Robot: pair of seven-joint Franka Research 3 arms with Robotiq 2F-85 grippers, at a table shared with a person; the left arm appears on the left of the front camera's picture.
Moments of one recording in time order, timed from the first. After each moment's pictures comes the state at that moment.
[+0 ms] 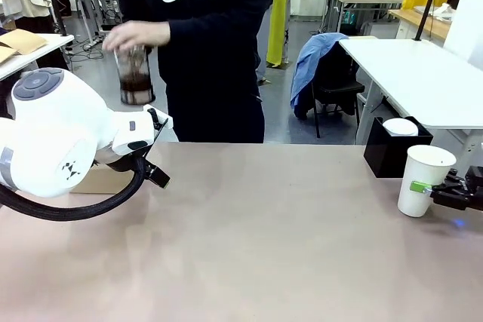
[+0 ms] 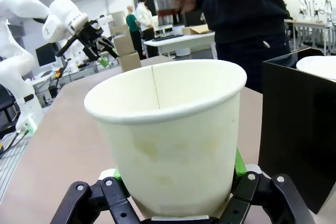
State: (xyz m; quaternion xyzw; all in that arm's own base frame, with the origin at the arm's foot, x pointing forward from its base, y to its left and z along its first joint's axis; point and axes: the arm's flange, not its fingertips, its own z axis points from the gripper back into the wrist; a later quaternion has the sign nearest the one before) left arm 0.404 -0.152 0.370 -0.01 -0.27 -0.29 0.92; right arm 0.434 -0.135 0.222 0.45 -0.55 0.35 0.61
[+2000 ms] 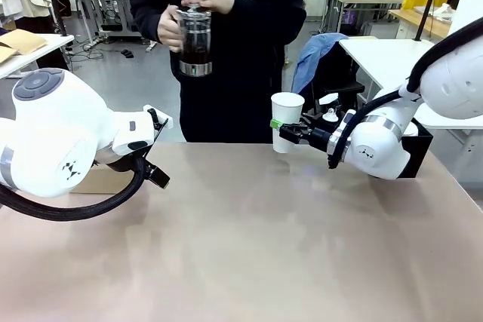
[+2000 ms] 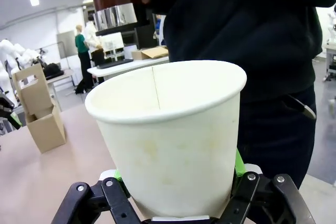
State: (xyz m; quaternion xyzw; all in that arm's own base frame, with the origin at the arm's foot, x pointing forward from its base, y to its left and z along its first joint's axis) left arm 0.404 -0.152 0.370 -0.01 -0.27 -0.29 0.92; right arm 0.611 0.185 0.255 0.37 -0.63 0.27 0.63
